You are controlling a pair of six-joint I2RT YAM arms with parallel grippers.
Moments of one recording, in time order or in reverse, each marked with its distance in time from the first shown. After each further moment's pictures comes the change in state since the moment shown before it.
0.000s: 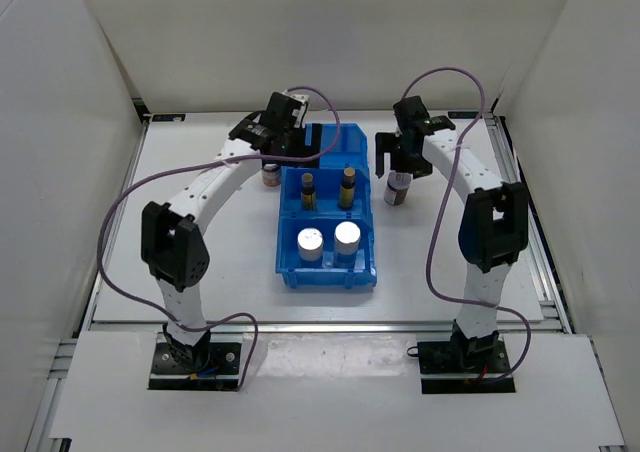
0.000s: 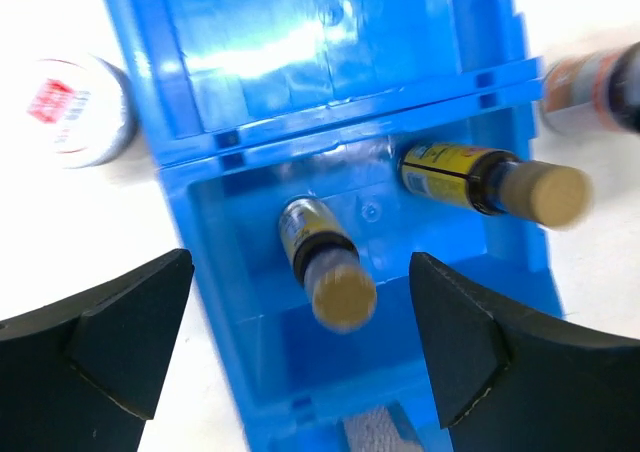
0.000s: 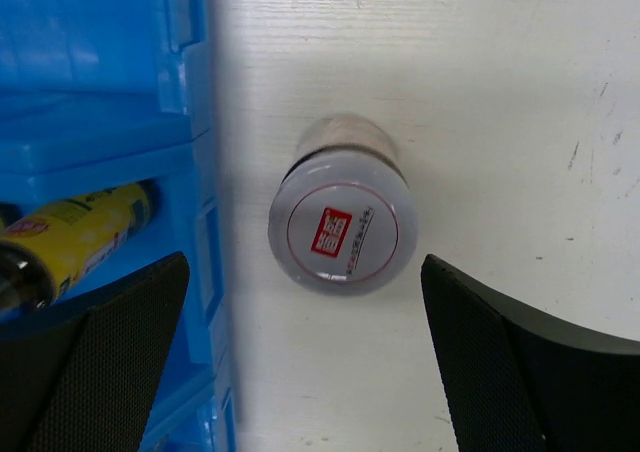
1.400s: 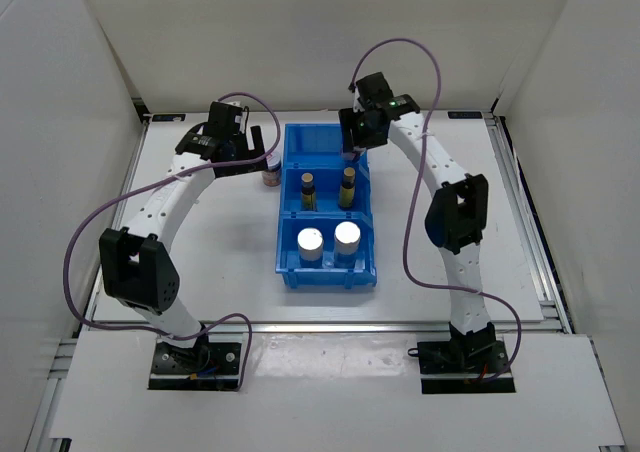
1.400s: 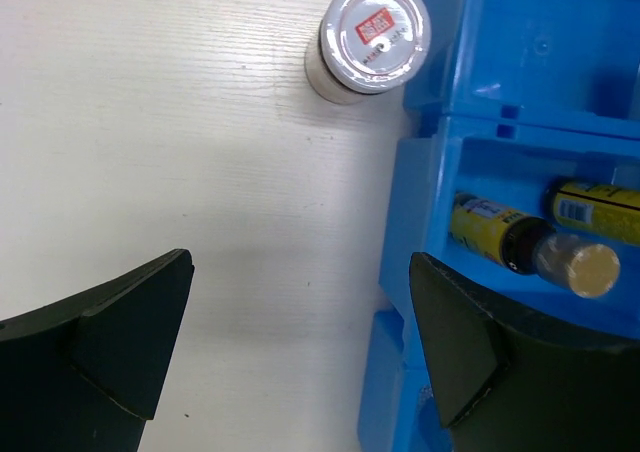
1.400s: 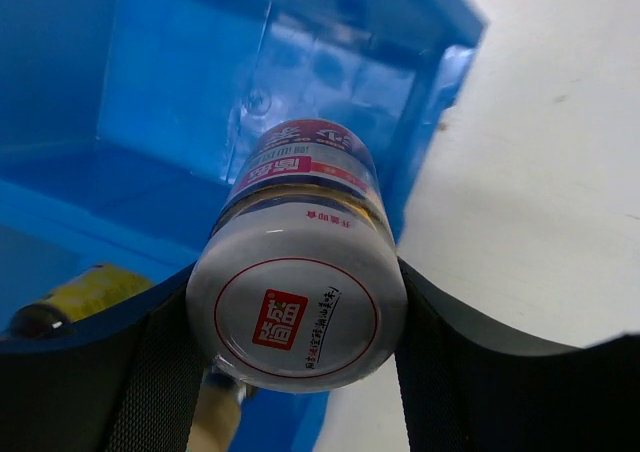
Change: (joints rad) left arm 0.230 -0.279 -0.283 0.003 -0.084 -0.070; right arm 0.119 0.286 0.536 -0.064 -0.087 -0.097
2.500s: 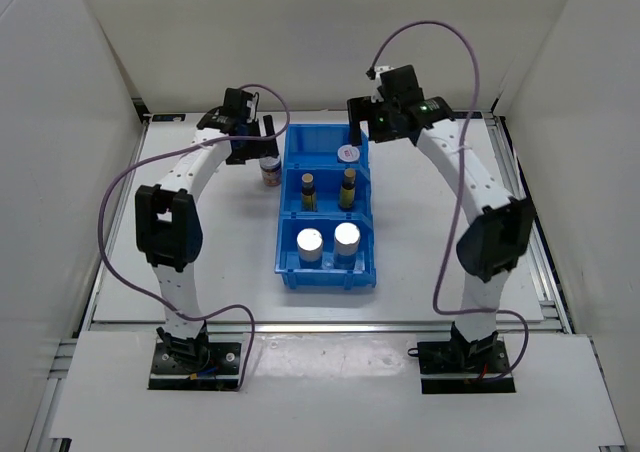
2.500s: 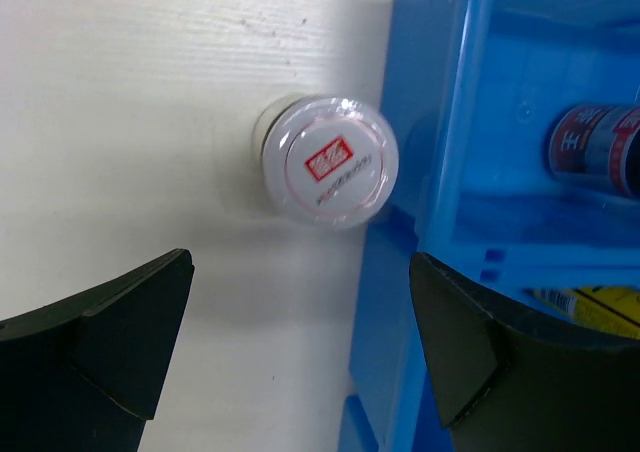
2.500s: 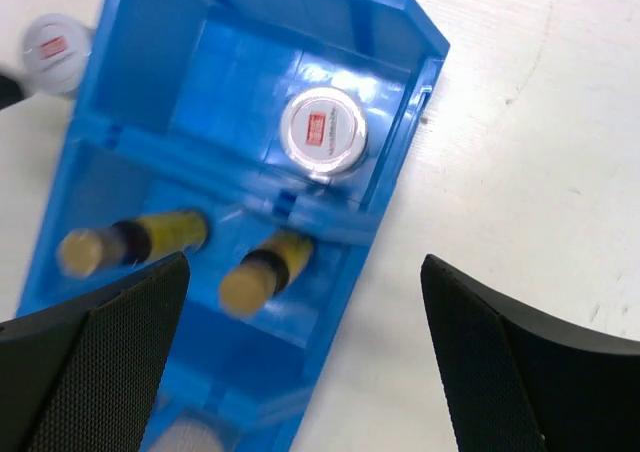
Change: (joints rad) left arm 0.046 0.331 0.246 0.021 0.121 0.001; right arm 0.002 -0.253 -0.228 0.097 -0.015 -0.014
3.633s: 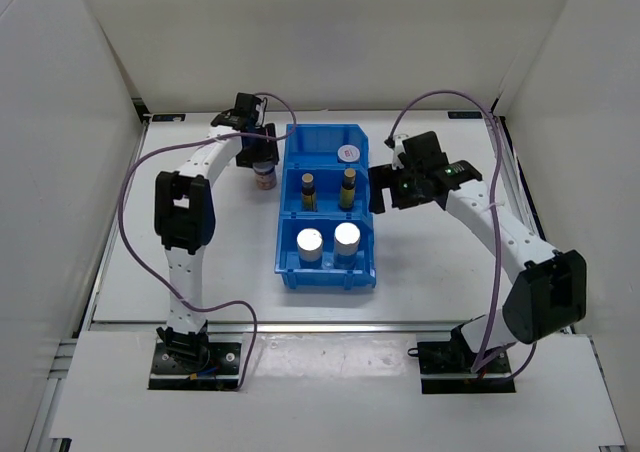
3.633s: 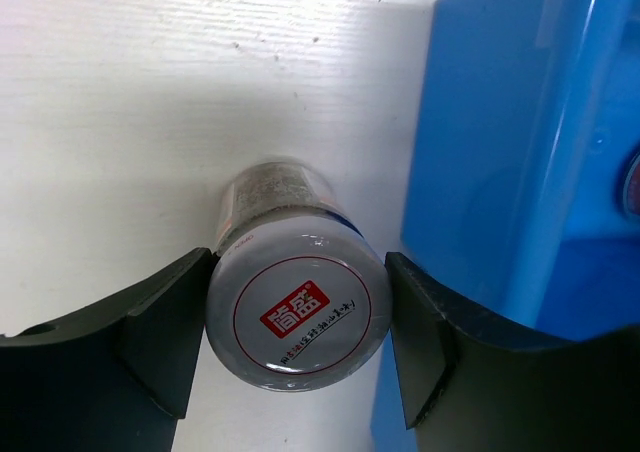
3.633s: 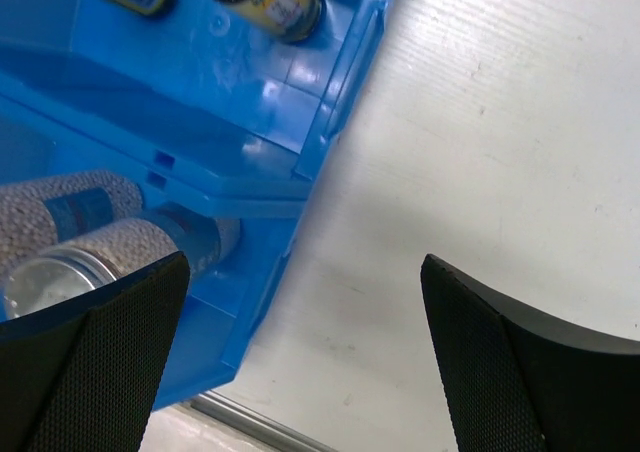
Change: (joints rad) left arm 0.007 0.250 0.176 0.001 0.029 0.042; right arm -0.003 -0.518 -0.769 0.107 -0.098 -0.003
